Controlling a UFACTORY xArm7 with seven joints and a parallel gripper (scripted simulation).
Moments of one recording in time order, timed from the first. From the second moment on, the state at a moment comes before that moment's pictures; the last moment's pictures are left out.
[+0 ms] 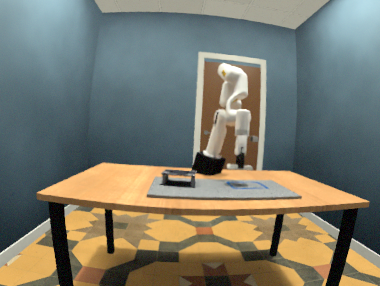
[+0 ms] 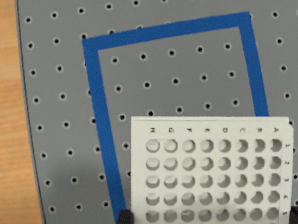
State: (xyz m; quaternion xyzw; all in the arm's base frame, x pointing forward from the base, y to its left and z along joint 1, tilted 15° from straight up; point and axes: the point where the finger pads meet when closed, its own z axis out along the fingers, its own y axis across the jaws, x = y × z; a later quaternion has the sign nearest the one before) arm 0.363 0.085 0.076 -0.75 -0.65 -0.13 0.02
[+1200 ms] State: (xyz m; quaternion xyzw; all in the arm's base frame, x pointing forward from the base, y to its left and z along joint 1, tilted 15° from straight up) arm 0.367 -0.021 0.073 -0.75 -0.65 -0.13 0.02
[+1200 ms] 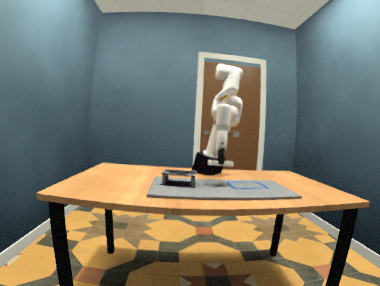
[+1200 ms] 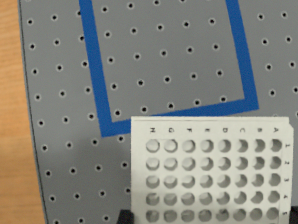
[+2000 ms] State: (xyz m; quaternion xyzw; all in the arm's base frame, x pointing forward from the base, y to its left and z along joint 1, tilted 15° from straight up) arm 0.370 -0.094 0.071 -0.75 -0.65 -0.13 0.02
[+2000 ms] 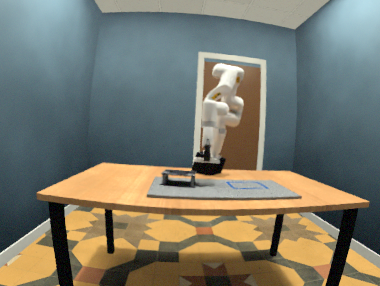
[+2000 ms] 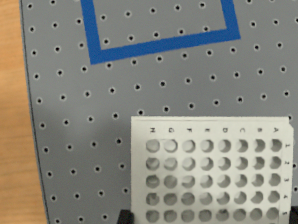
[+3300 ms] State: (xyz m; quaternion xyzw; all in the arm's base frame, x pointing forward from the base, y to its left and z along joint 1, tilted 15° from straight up) arm 0.374 -0.206 0.068 -0.75 -0.65 -0.13 0.02
